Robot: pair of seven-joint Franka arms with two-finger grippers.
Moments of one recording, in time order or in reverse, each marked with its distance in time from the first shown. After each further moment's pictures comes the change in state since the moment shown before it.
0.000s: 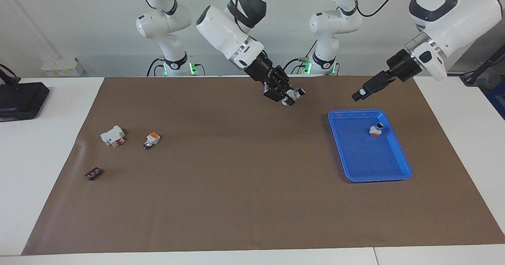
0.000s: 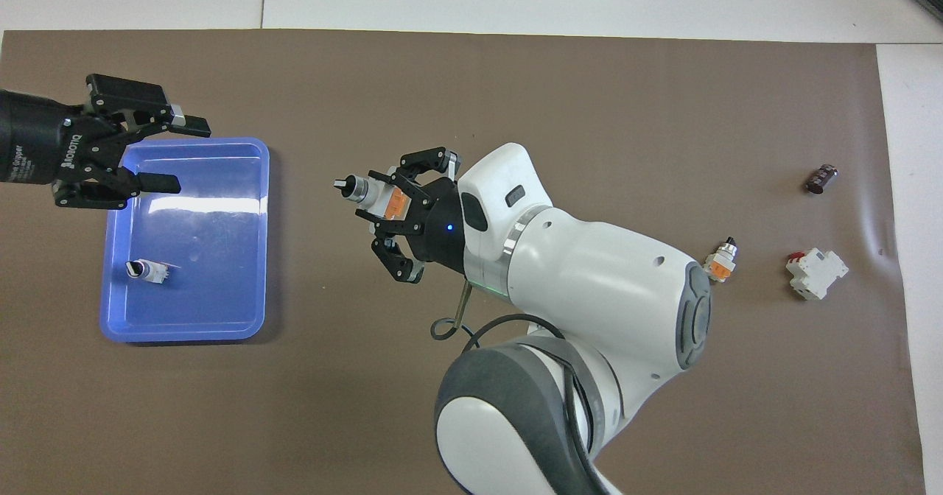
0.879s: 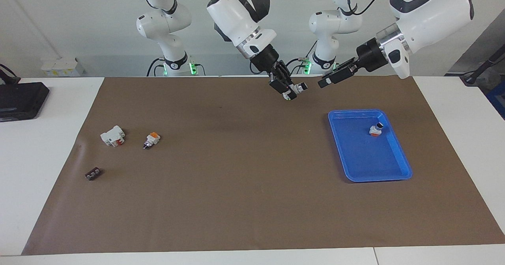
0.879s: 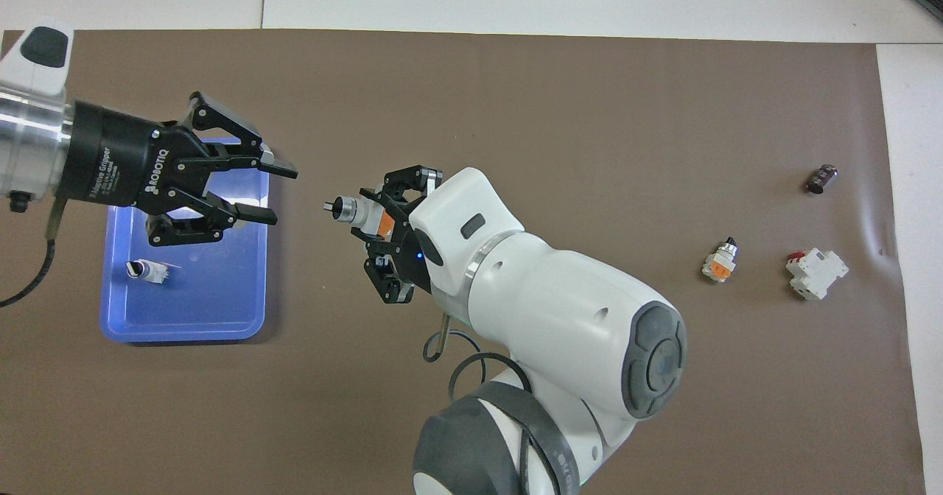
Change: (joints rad) left arm -0.065 -0.001 -0.070 0.031 -0.067 -0.116 -0.422; right arm 0.027 -0.009 0.000 -0.017 -0.404 -0.009 0.255
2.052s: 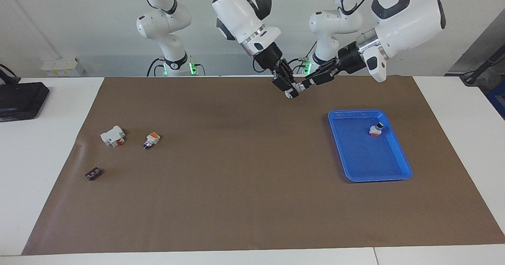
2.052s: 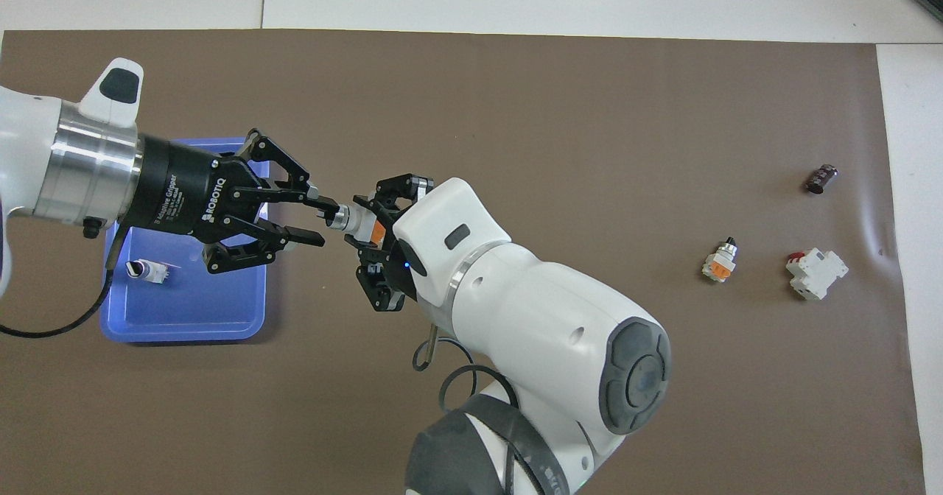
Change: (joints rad) left arm -0.029 -0.039 -0.027 -0.105 -0.024 0.074 -0.073; right arm 0.012 0.000 -0.002 0.000 -0.048 0.000 0.052
